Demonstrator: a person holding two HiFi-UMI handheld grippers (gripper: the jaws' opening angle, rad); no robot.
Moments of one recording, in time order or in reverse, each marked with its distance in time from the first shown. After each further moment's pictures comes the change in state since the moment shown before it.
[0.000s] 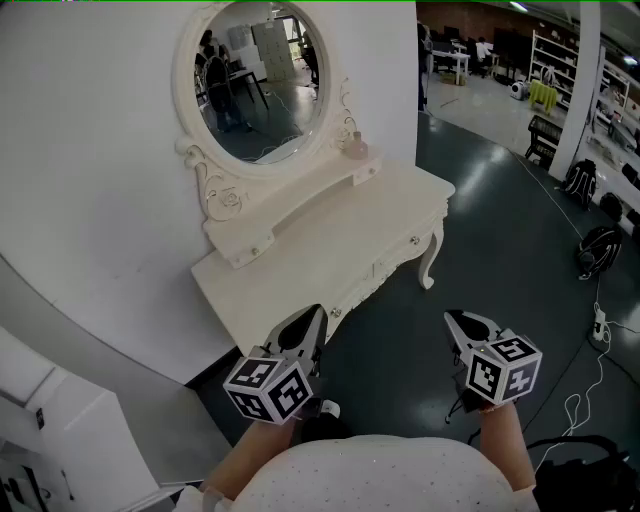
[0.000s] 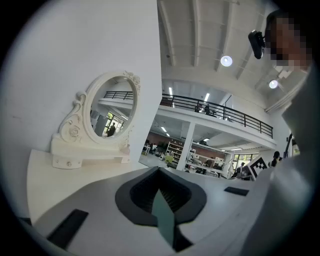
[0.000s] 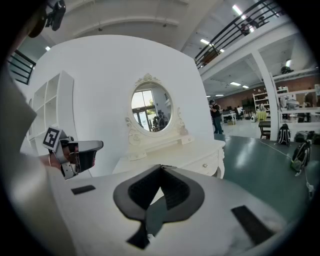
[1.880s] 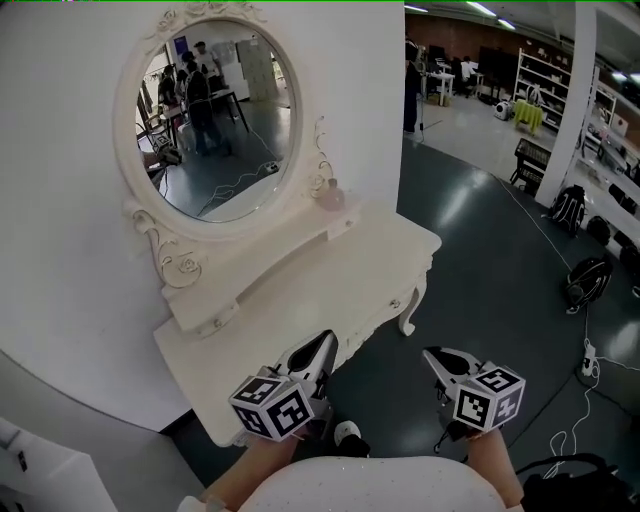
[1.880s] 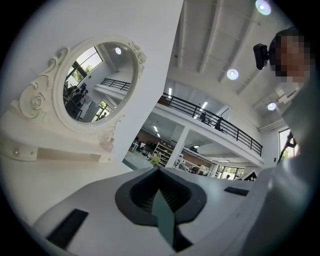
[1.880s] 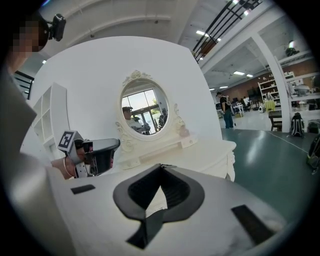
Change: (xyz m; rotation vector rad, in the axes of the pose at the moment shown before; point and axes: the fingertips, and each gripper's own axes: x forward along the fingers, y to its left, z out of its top) left arm 0.198 0.019 0.023 -0.144 0.011 -0.162; right arm 0.118 -0.095 0.057 0.058 0.025 0.107
